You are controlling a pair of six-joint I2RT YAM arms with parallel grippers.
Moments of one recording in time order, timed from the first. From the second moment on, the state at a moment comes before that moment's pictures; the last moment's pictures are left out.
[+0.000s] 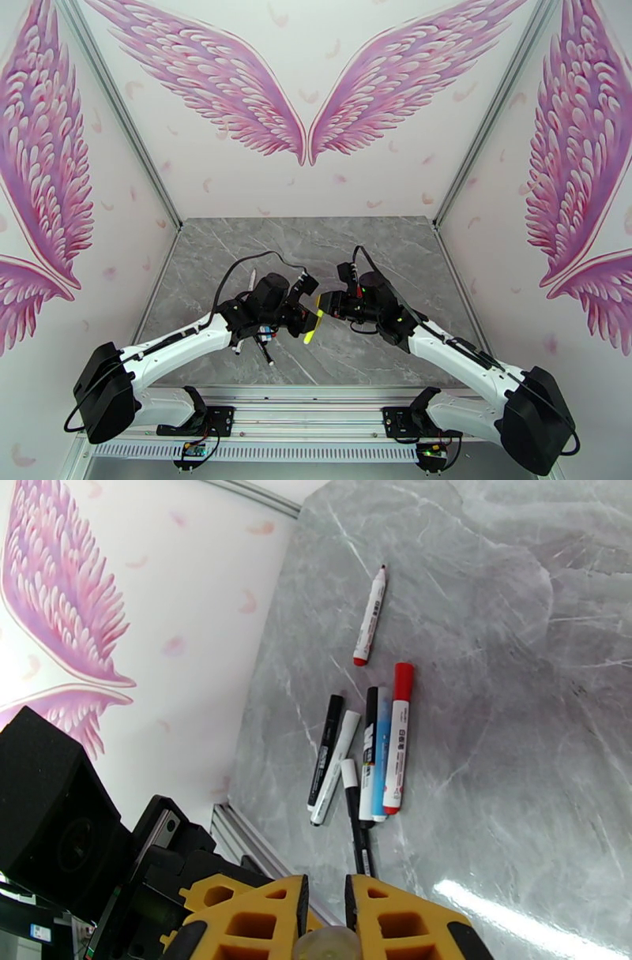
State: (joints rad) left arm -0.83 1.33 0.92 -0.25 0.41 -0.34; right arm 0.61 1.17 0.73 -0.04 -0.44 0.86
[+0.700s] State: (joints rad) left arm -0.83 1.34 0.92 -0.19 0.43 -0.37; right arm 0.61 1.15 0.73 -0.04 -0.47 0.88
